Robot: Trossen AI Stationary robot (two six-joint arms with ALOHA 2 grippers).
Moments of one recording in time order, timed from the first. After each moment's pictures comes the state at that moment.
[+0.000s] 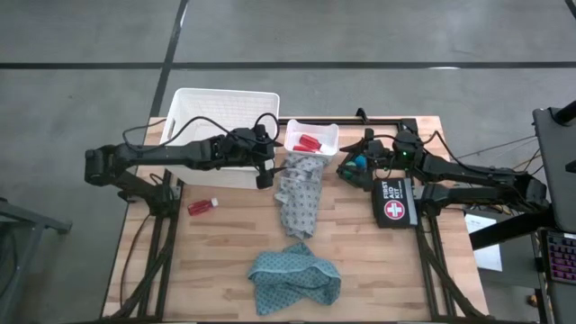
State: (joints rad) left arm 0.24 1.40 0.97 -0.10 -0.05 0.26; right arm -0.44 0.88 0.42 0.31 -0.31 -0.03
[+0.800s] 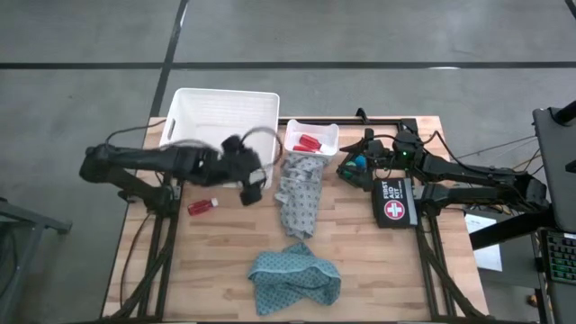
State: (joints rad) left arm -0.08 1.37 1.37 -0.87 -0.49 -0.19; right arm -0.44 0.88 0.42 0.31 -0.31 -0.03
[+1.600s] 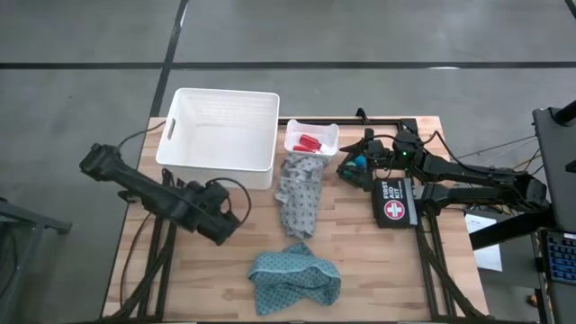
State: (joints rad) left arm -0.47 1.37 1.16 -1.33 -0.48 -1.32; right arm -0.44 0.88 0.42 0.31 -0.31 -0.03
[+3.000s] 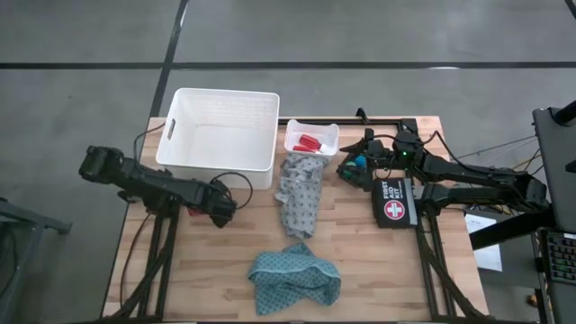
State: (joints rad) left arm -0.17 1.37 0.61 -0.94 -0.26 -1.02; right arm -0.44 0.88 0.42 0.31 -0.31 -0.03
